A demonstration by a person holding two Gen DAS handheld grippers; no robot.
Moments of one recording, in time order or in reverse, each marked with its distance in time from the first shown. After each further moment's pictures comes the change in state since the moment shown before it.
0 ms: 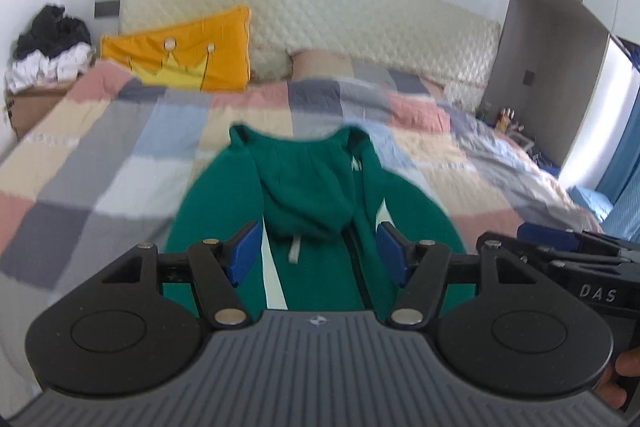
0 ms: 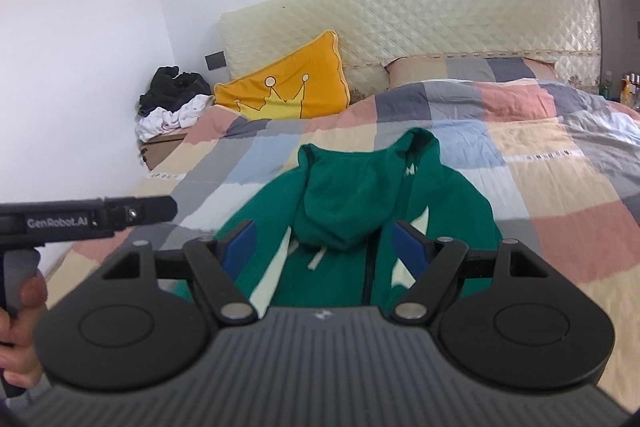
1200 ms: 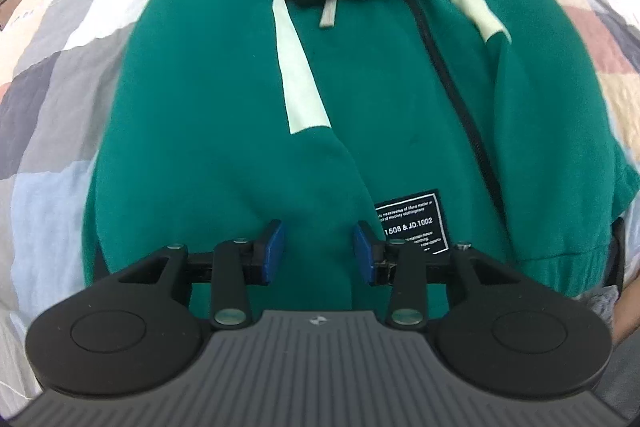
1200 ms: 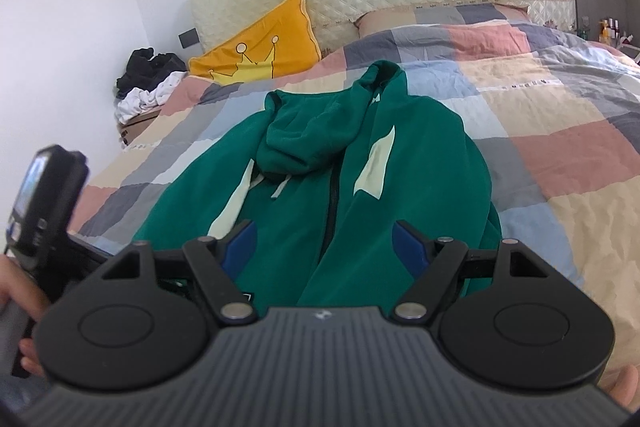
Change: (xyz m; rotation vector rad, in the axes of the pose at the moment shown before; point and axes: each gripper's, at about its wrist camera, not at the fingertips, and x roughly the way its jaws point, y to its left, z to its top) left arm 0.154 0.008 -0.089 0.106 0.619 0.153; right arm 0.018 -0.042 -0.075 0.088 0.080 -0.032
